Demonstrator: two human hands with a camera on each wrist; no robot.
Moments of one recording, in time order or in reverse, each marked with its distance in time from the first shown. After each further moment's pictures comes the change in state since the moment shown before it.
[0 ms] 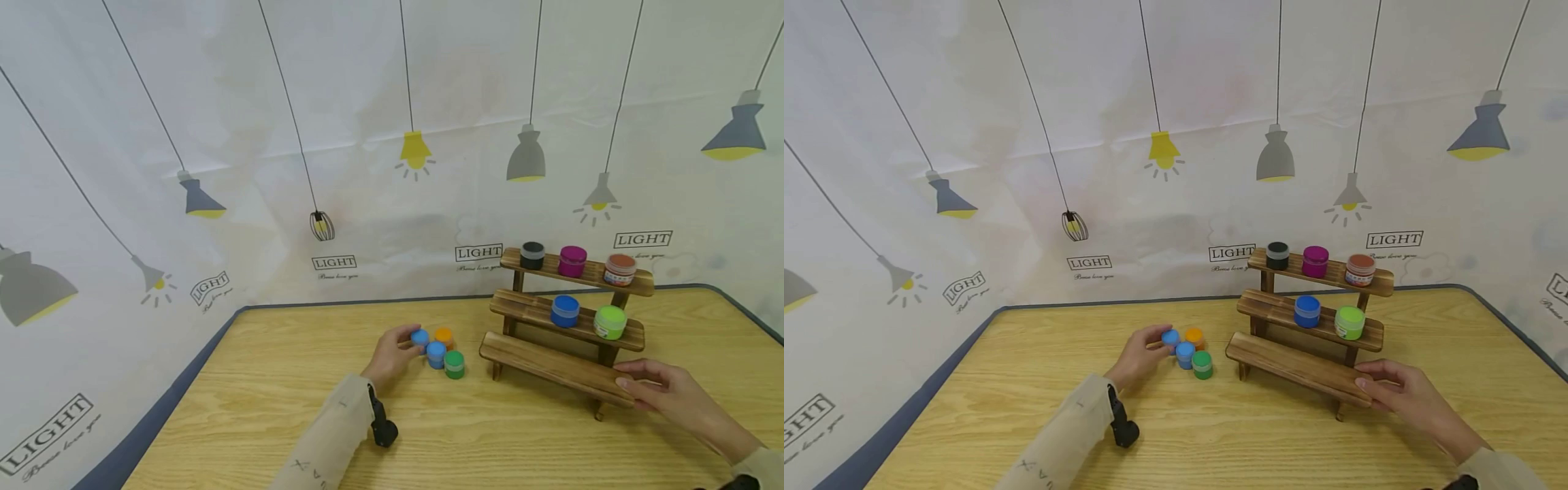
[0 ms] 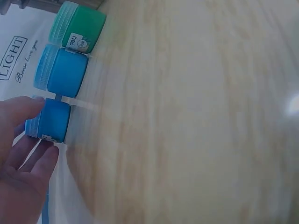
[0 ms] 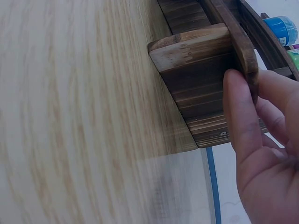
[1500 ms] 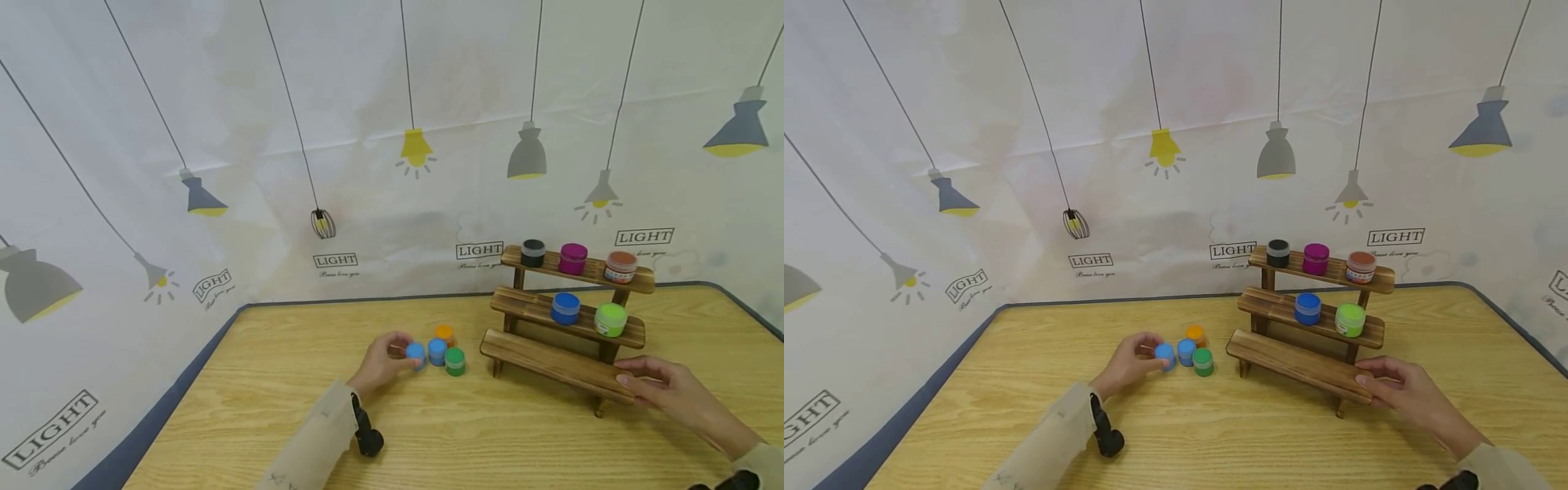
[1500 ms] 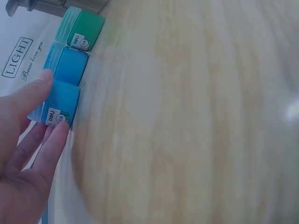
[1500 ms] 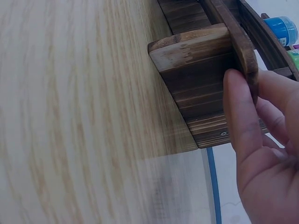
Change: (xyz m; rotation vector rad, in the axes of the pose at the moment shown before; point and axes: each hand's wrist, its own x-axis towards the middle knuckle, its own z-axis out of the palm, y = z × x) left_hand -0.022 -0.010 -0.014 0.028 -0.012 0.022; right_hand 0.000 0.000 -0.001 0.009 -0.008 -0.027
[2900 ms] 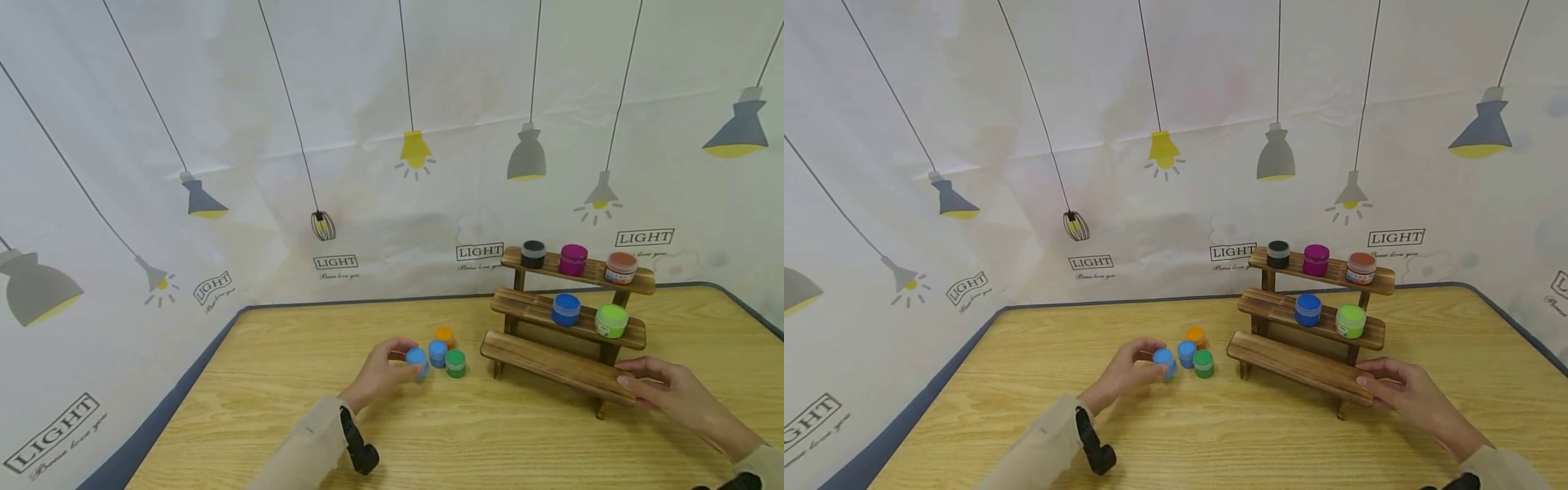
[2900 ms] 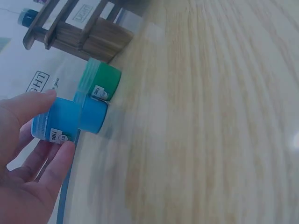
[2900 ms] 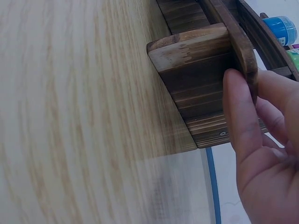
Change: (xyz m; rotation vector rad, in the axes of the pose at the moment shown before) left_hand -0.021 0.023 -0.002 -0.033 -0.051 -0.027; right_hand 0.000 0.001 0.000 0.008 -0.003 -0.021
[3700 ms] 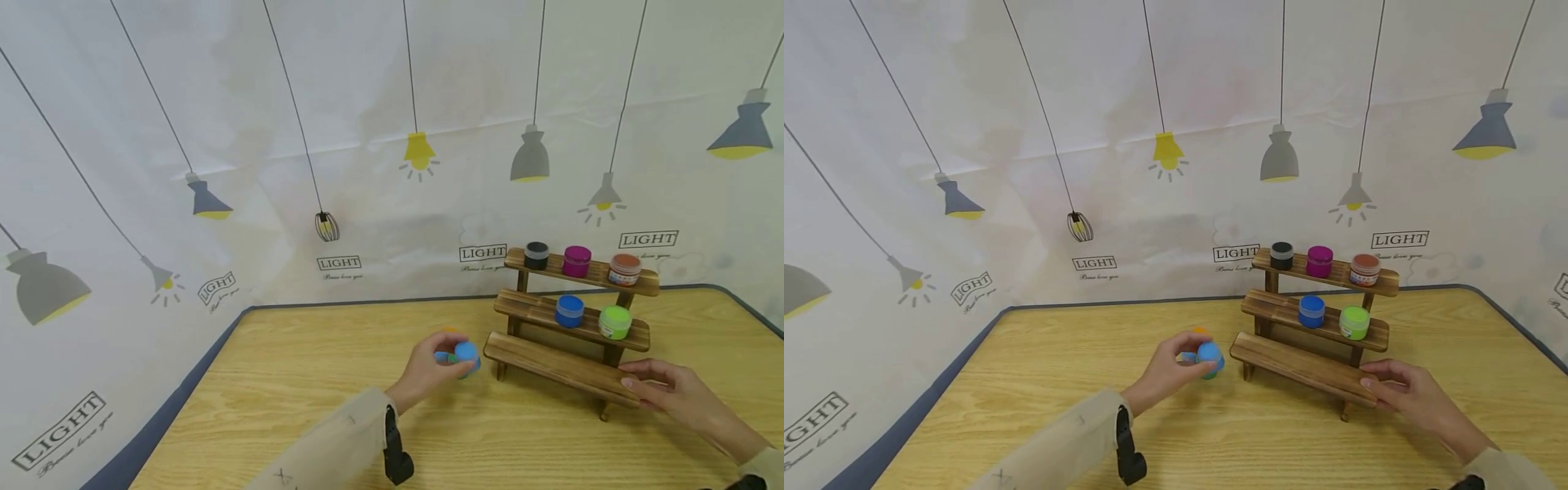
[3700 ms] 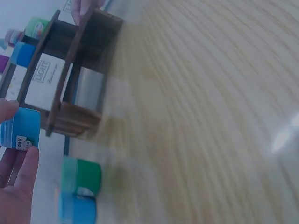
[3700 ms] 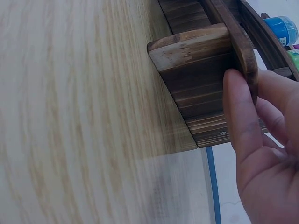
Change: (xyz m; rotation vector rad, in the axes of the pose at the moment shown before) left_hand 0.009 0.047 0.053 -0.120 -0.002 0.163; right_hand 0.001 -0.001 0.000 -0.025 0.004 0.026
